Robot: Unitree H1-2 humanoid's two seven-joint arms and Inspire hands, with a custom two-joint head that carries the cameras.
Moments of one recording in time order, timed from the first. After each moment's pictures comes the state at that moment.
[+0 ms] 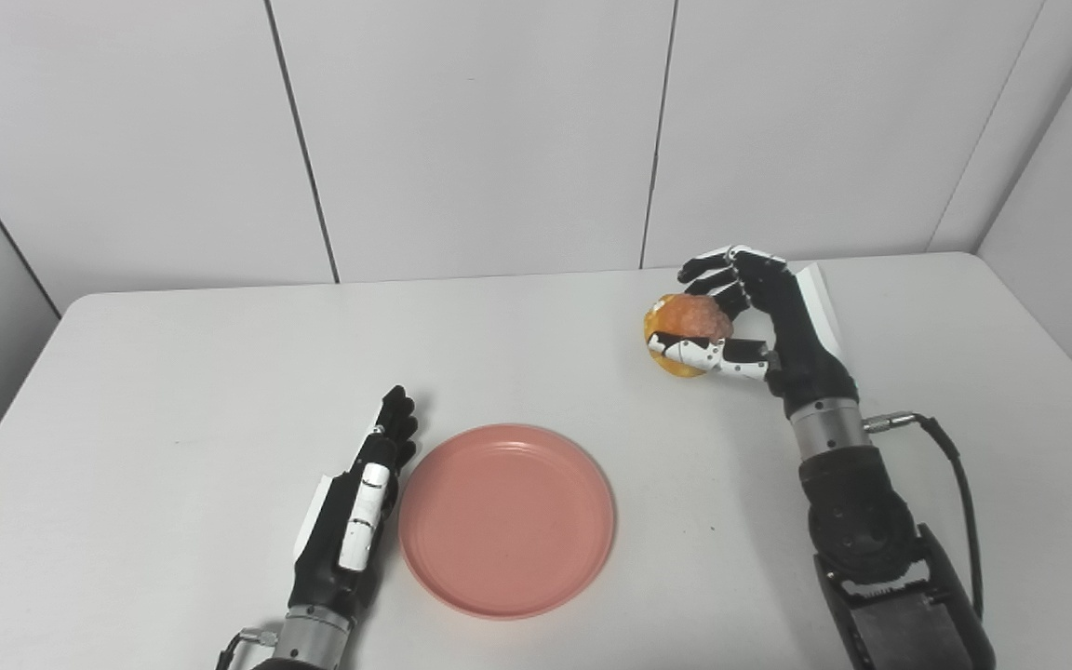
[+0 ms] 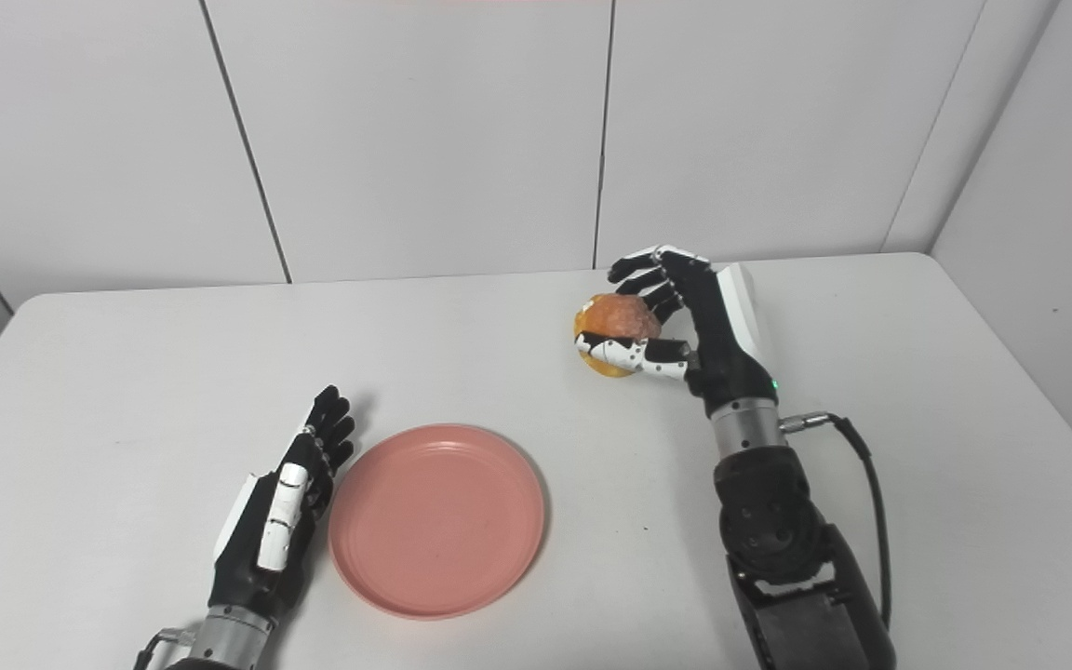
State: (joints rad) left arm -0.12 0.01 -0.07 0.01 -0.07 -0.10 -0.15; right arm -0.43 -0.20 0.11 -0.06 -0.34 0.07 -0.10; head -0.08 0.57
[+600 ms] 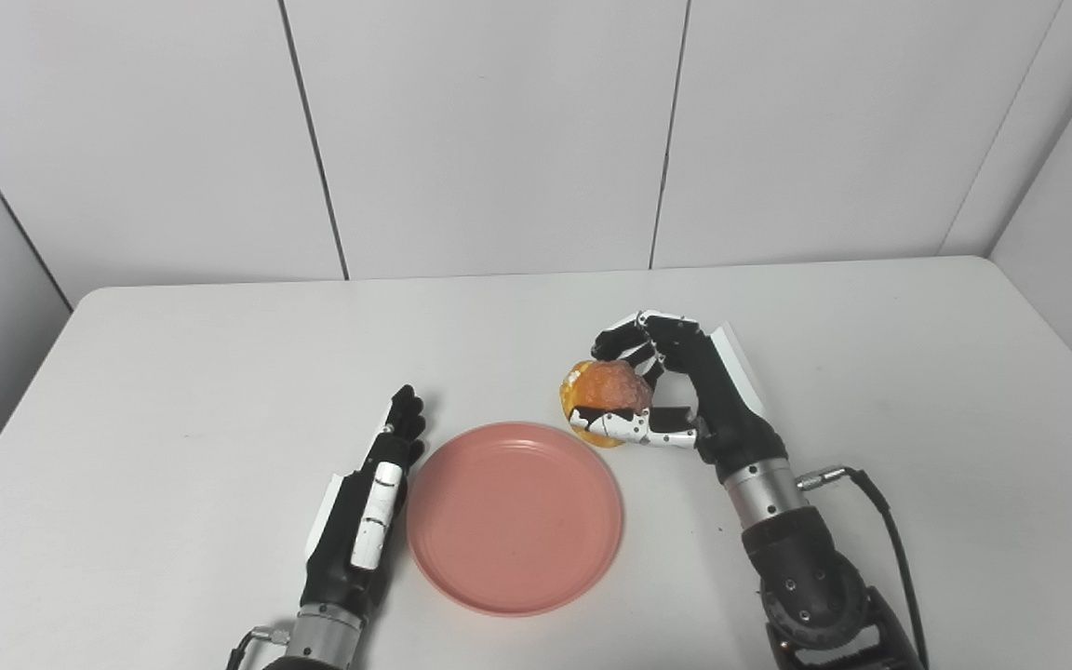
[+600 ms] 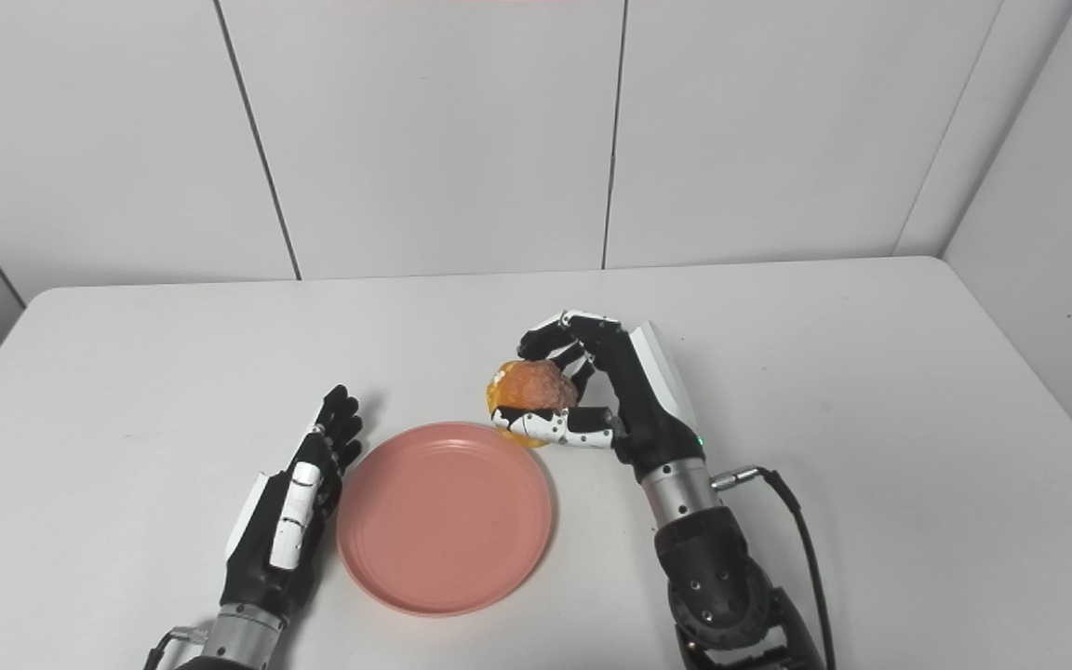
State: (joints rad) left arm -0.10 0.00 -0.08 -0.01 -0.05 -0.09 -0.13; right arm -0.32 -0.10 0.21 -0.11 -0.34 -0.01 -0.03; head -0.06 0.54
